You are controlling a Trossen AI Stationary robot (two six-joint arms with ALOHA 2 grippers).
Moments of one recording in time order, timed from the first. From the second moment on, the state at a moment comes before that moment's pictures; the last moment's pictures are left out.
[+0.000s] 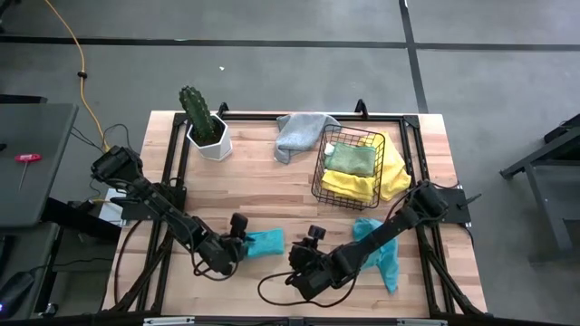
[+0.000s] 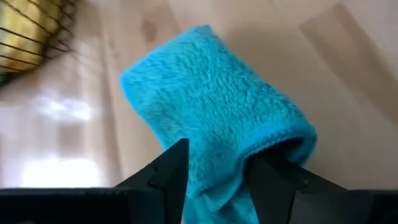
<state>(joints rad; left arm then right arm) -0.58 1.56 0.61 -0.01 -0.57 -0.01 0.58 2.10 1.57 -0.56 0.73 0.63</state>
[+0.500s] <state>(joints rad) -0.62 1.51 0.62 -0.09 -0.68 0.03 0.58 2.10 1.57 -0.54 0.73 0.63</state>
